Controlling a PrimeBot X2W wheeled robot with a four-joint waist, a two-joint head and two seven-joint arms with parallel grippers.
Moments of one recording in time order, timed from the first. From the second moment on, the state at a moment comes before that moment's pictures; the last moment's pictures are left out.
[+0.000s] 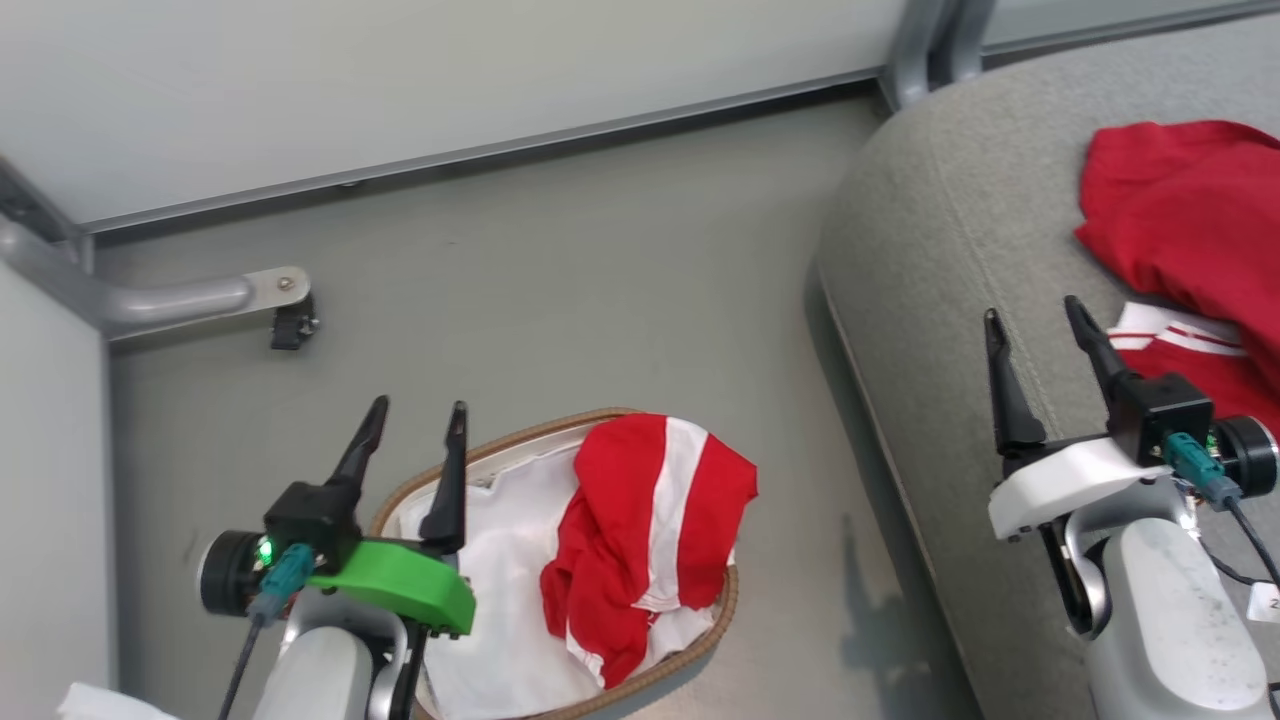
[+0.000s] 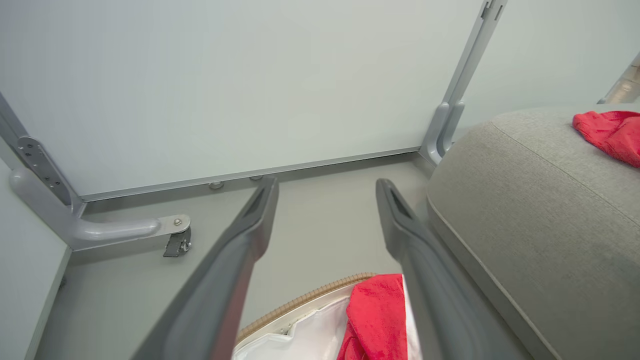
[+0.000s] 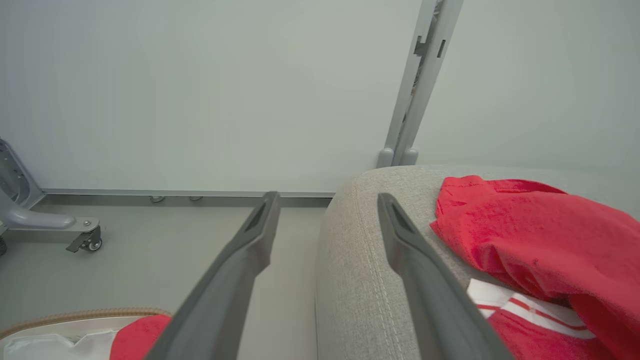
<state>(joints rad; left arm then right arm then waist) -0.23 0.08 -0.22 0.37 -0.24 -0.13 -0.26 -0.32 -0.07 -0.07 0.33 0.02 0.13 -0.26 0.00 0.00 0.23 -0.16</state>
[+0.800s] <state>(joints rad) -0.02 0.05 0.05 0.40 -0.17 -0.12 -0.26 -0.20 -0.05 0.04 0.39 0.08 0.13 -0.26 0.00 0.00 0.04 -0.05</state>
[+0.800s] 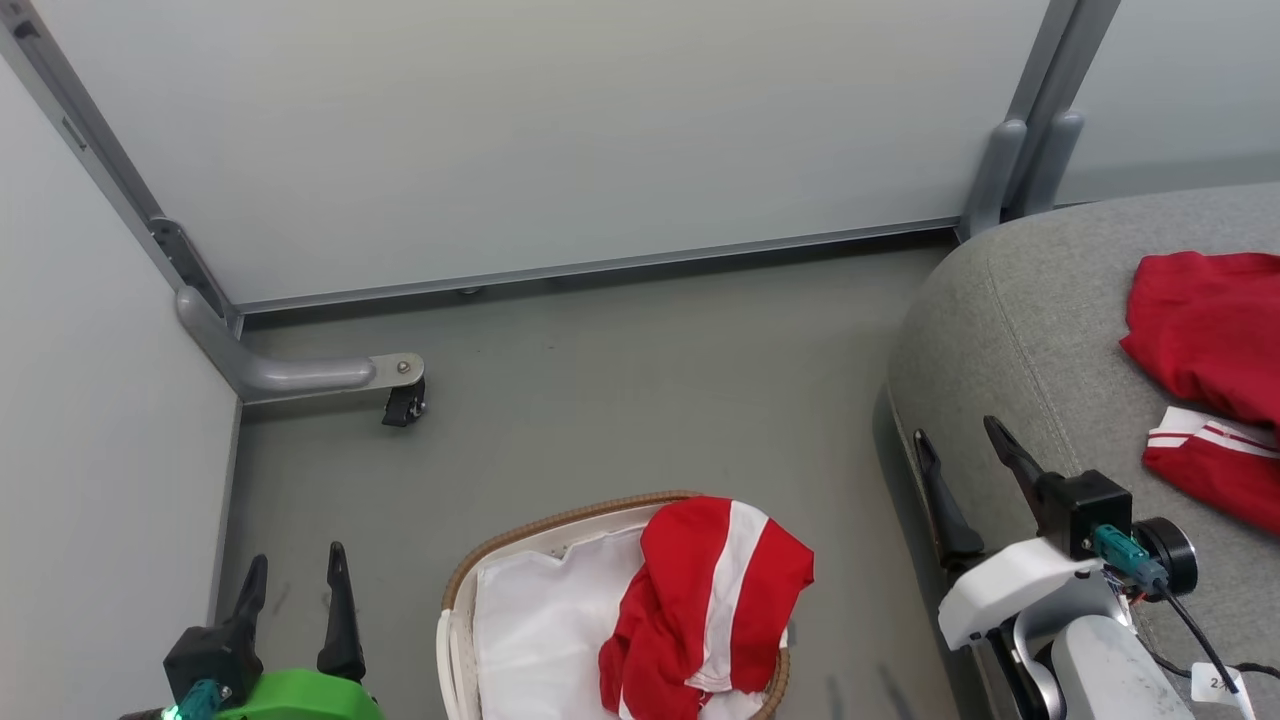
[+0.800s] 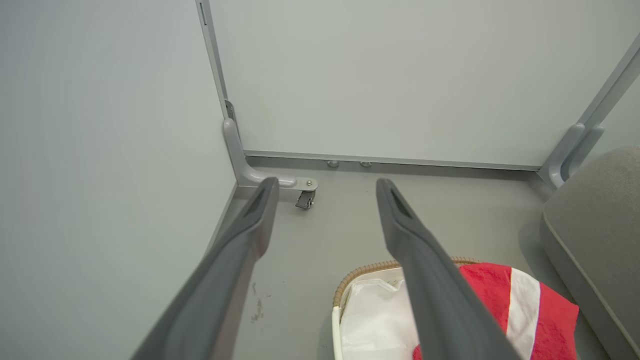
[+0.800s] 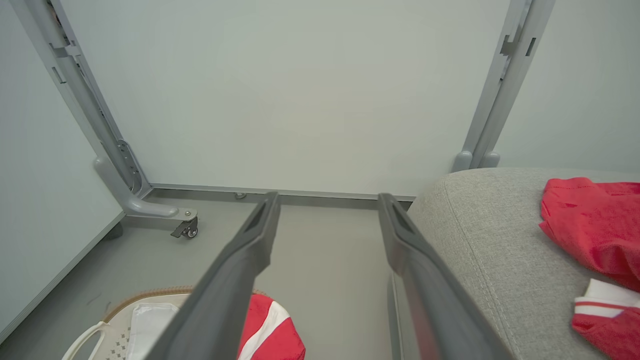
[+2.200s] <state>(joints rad) -0.47 0.07 -0.25 0.62 -0.25 -0.13 -0.26 -0.46 -0.05 0.08 0.20 0.19 0.13 -0.26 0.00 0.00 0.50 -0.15</state>
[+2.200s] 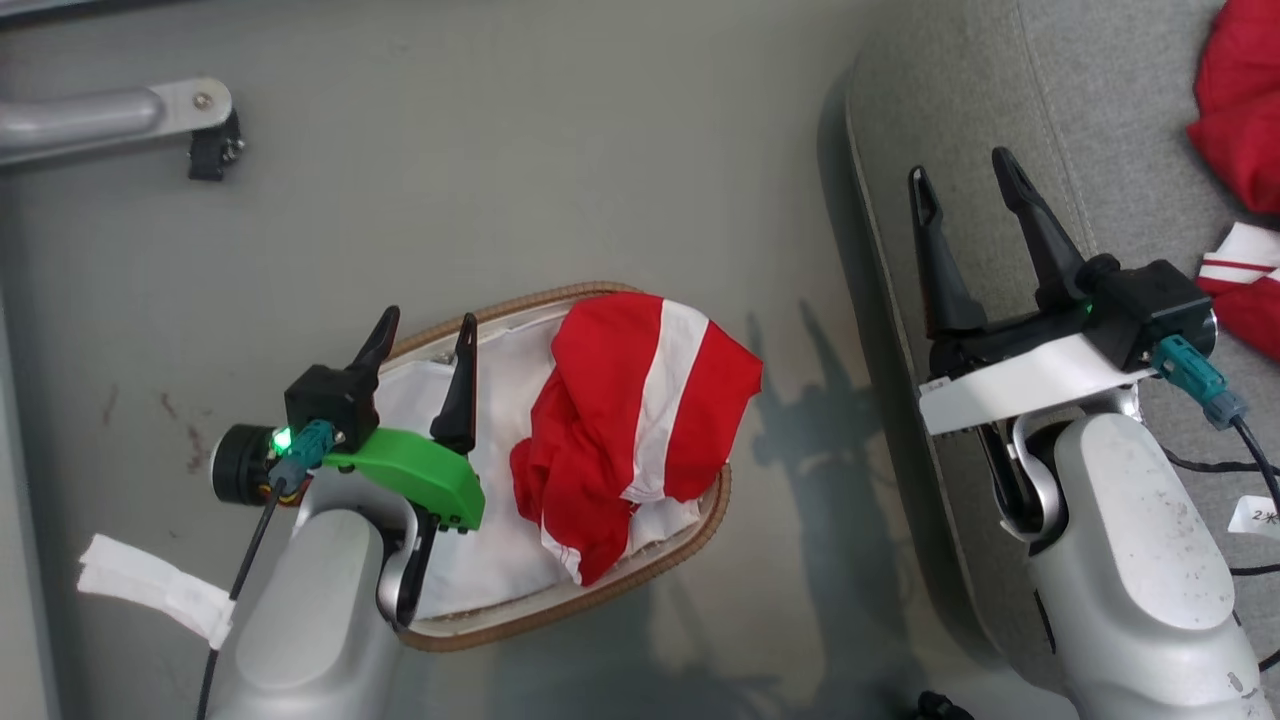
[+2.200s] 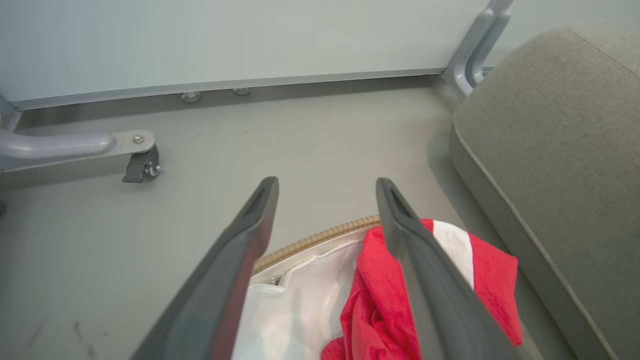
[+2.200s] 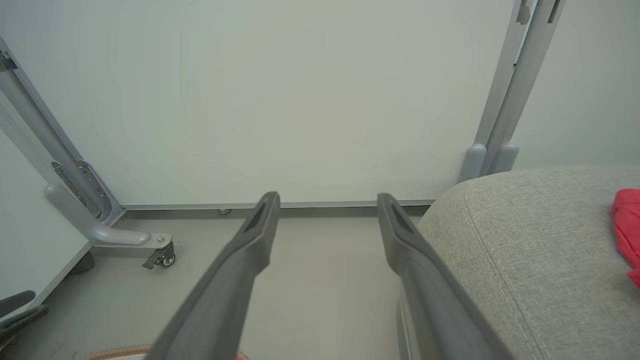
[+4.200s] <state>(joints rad) -0.75 0.13 -0.96 1.10 -0.71 -0.13 -0.21 -0.54 -0.05 0.09 0.16 0.22 0.13 -0.26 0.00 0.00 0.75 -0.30</state>
